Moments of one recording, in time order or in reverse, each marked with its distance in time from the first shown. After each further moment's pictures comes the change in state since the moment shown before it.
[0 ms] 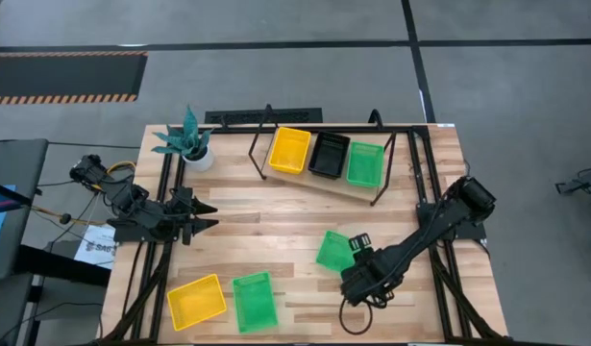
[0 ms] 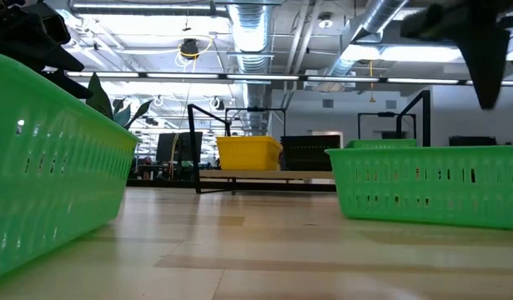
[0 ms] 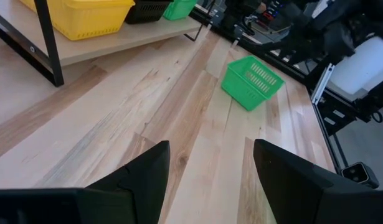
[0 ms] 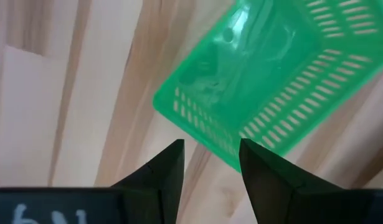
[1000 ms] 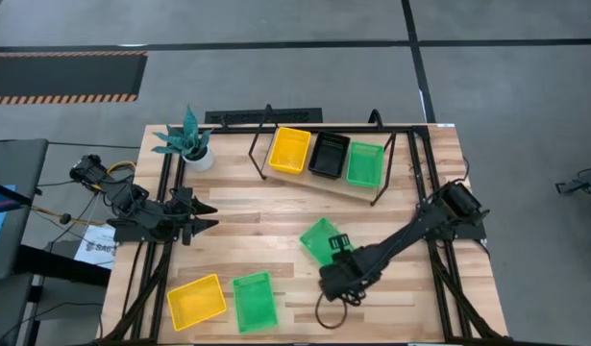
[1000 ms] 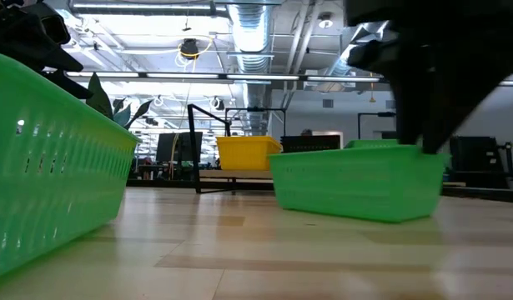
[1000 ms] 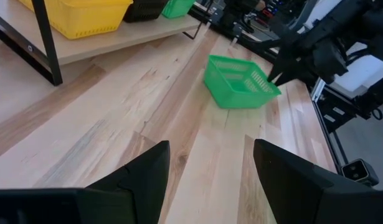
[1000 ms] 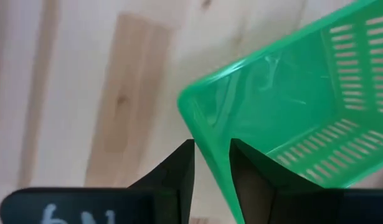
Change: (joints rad) left arm 0.000 0.000 0.000 -0.003 0.008 0.007; right arm -0.079 0.116 0.000 0.258 0.089 -0.016
